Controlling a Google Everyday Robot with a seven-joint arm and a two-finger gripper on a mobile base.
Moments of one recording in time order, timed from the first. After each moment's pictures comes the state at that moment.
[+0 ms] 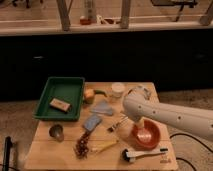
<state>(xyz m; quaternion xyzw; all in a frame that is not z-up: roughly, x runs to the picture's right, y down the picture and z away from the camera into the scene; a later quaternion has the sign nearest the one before) 0.154 0.178 0.799 -0.25 -0.08 -0.38 0.89</state>
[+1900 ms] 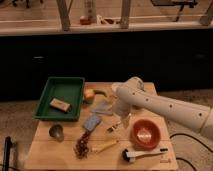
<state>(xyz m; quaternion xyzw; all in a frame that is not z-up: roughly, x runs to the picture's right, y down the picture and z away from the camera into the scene) 0.067 0.170 0.791 -0.27 -0.22 -0.35 0.87</state>
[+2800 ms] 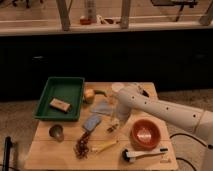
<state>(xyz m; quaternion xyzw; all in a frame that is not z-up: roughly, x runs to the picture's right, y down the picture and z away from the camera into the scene) 0.077 0.202 0.821 -0.30 -0.22 -0.33 0.87</state>
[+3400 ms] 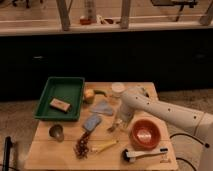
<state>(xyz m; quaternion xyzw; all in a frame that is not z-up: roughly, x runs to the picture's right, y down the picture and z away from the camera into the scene) 0.095 0.215 0.841 -0.32 -0.22 -0.31 0.87</state>
